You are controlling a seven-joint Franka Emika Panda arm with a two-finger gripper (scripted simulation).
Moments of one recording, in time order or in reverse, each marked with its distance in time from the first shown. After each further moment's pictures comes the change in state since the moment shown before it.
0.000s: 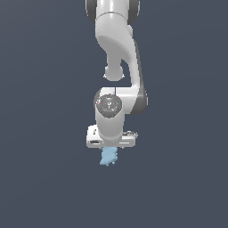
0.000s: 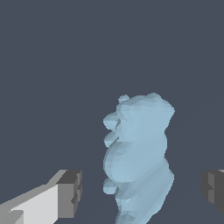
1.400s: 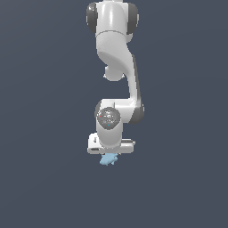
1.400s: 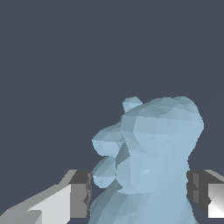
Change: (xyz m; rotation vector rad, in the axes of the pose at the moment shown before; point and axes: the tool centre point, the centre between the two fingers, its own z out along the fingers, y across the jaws) arm 0.010 0.003 0.048 -0.001 0.015 0.002
